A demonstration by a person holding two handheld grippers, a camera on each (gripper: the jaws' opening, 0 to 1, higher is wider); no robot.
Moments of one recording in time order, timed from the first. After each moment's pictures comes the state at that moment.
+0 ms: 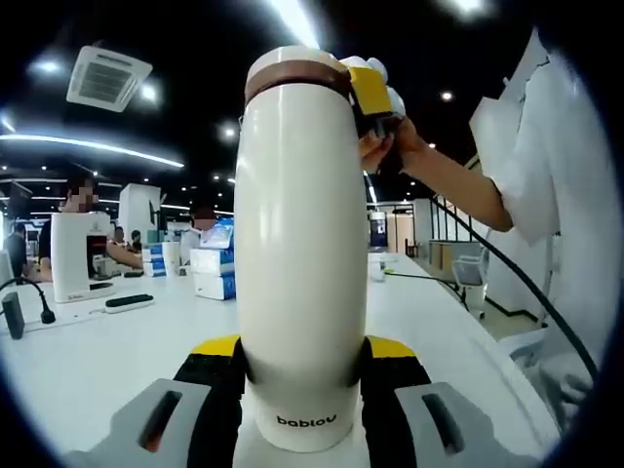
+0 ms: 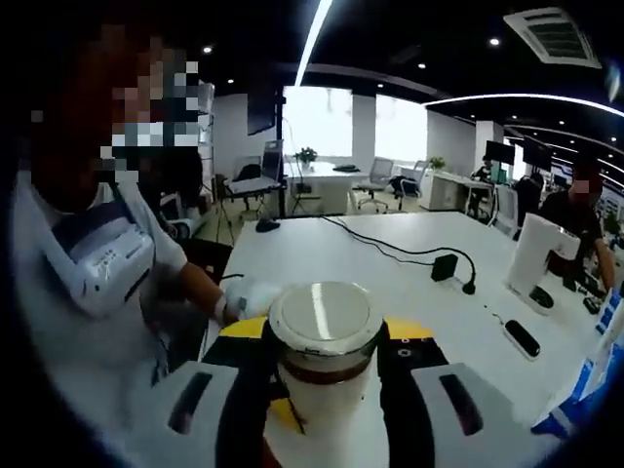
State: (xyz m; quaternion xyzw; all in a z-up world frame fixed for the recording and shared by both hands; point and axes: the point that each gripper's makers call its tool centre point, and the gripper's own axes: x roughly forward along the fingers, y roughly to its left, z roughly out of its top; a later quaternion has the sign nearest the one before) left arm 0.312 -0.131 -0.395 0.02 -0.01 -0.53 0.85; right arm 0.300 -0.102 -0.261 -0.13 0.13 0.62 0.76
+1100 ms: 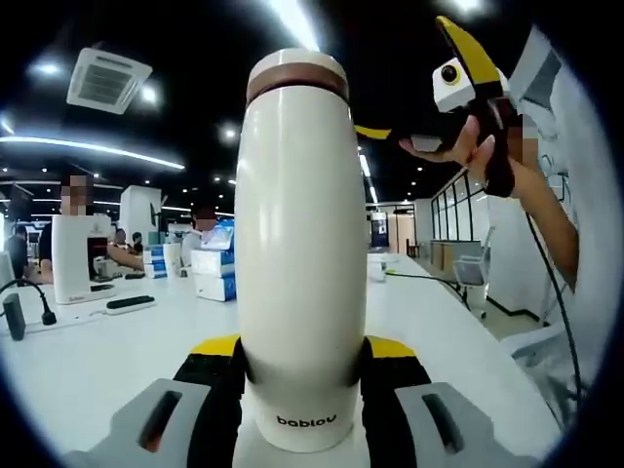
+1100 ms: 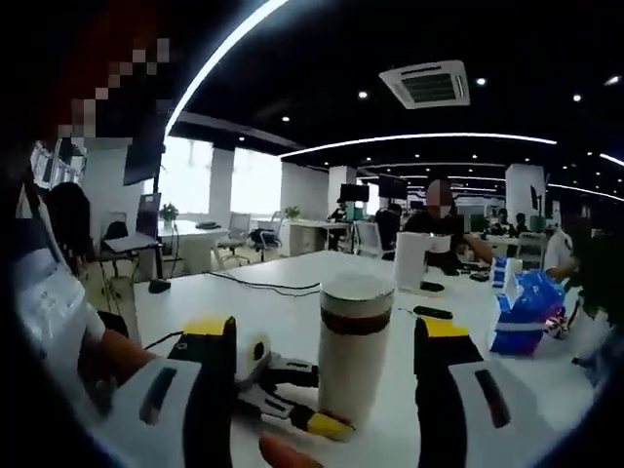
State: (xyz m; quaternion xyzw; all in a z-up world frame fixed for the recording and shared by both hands) left arm 0.312 -0.131 -0.395 0.02 -0.02 -0.53 0.85; right arm 0.247 -0.124 -0.257 -0.03 0.03 0.32 0.95
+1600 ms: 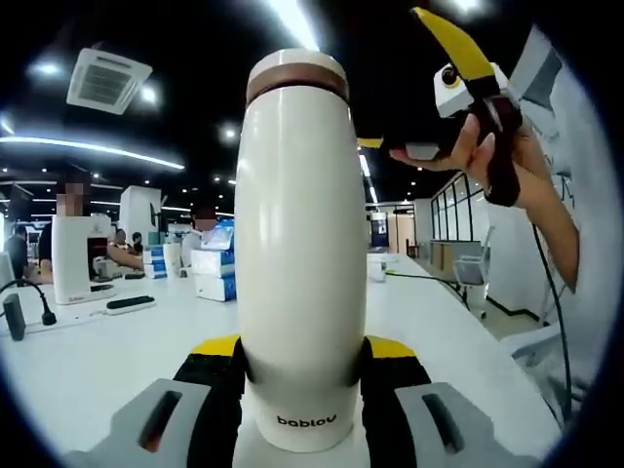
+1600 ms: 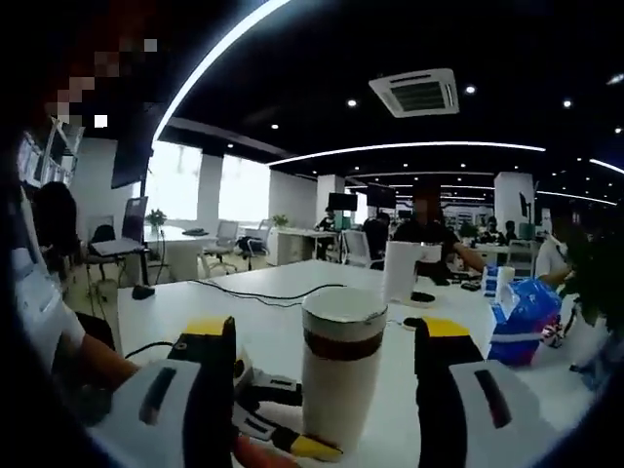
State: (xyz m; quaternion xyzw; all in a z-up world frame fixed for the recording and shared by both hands) left arm 0.311 -0.131 -0.395 0.02 -0.02 -0.53 0.85; right arm 0.281 -0.117 -0.245 -0.04 0.01 0.30 0.95
